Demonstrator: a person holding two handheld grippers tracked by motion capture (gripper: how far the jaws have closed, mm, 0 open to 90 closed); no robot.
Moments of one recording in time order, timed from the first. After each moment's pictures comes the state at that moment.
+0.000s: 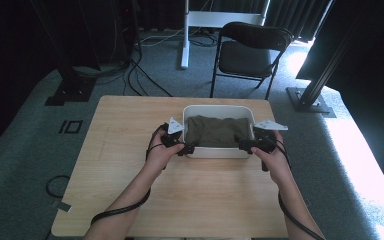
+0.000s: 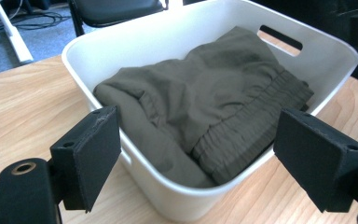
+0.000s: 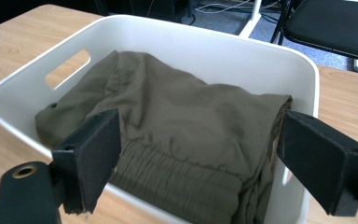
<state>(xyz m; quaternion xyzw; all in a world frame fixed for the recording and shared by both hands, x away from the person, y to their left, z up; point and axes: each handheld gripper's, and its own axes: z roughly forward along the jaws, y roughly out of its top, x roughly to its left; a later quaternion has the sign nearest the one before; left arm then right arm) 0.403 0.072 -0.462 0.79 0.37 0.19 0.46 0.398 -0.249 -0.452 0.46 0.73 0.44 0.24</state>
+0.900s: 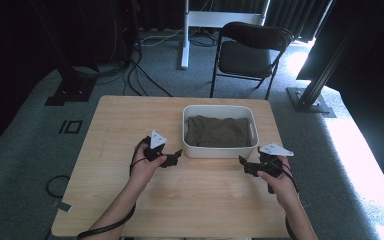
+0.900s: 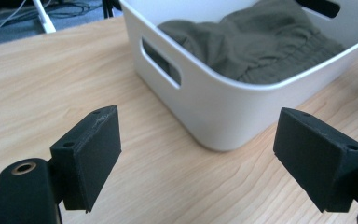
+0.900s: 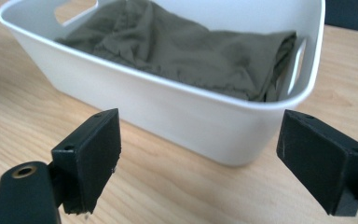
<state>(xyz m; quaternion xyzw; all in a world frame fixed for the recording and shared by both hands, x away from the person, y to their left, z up) 0.374 0.120 -0.490 0.78 0.40 0.21 0.43 0.343 -0.266 -0.494 0.46 0.74 0.42 0.25</state>
